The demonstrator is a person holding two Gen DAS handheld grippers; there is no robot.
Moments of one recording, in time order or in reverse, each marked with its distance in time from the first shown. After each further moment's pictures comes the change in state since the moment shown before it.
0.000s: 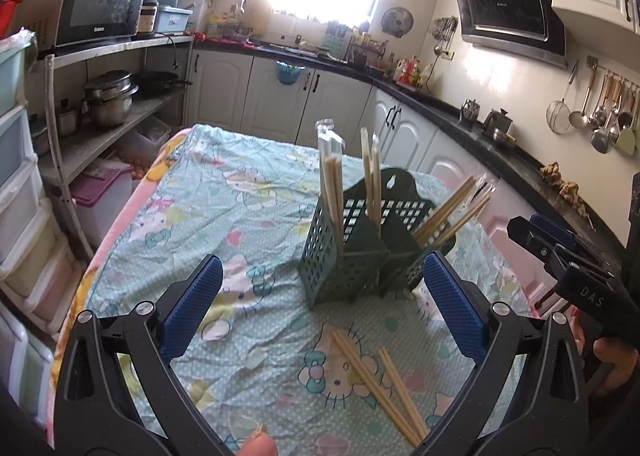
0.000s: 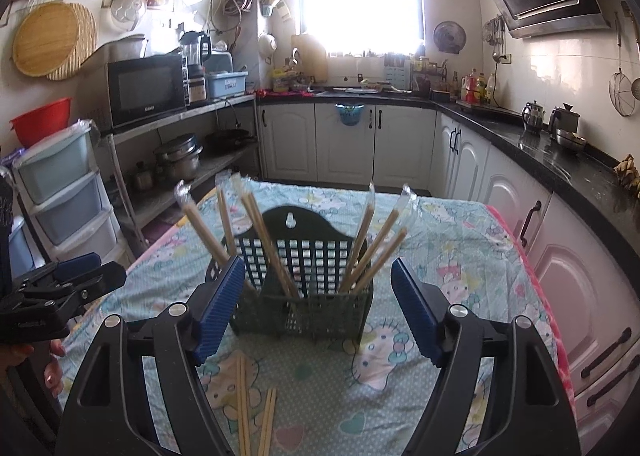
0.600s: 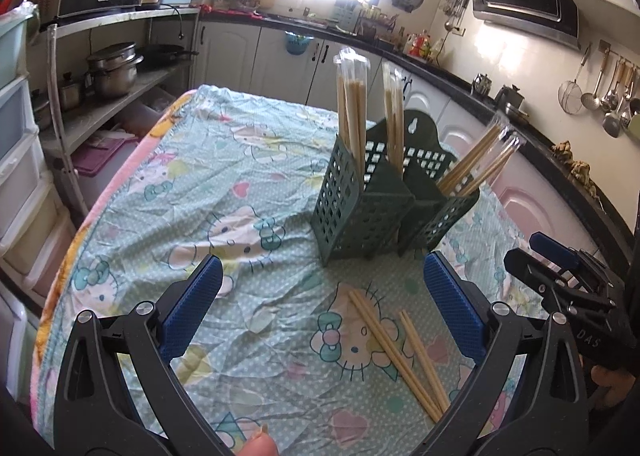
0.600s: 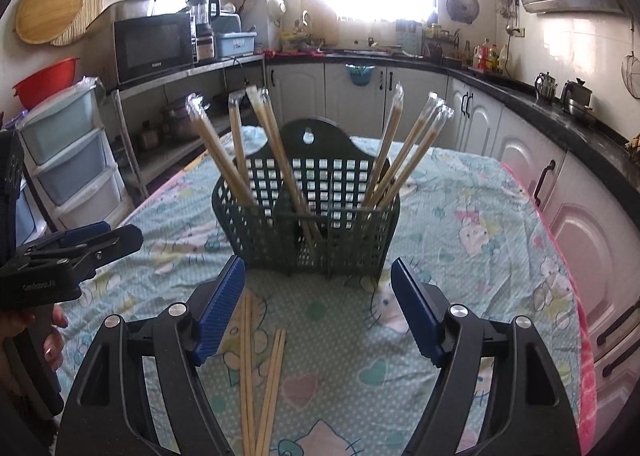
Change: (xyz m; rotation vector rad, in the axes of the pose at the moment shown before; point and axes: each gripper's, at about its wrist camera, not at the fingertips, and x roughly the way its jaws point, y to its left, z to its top) left arm 0.024 0.008 -0.037 -0.013 0.100 0.019; right arm 0.019 0.015 -0.056 -0.019 0.129 0.028
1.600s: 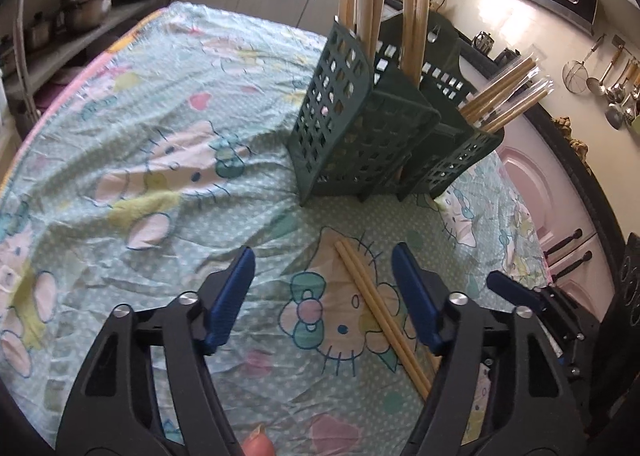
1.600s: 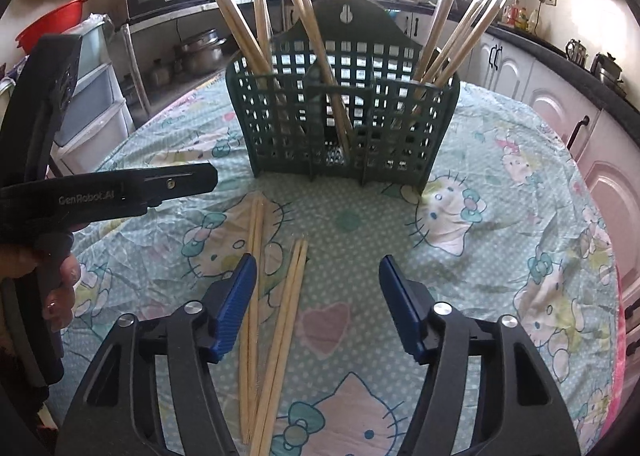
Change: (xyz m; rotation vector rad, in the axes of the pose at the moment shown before) left arm 0.077 0.006 -0.026 -0.078 0.227 -0.105; right arm 0.052 0.016 -0.056 -0.044 0.206 0.056
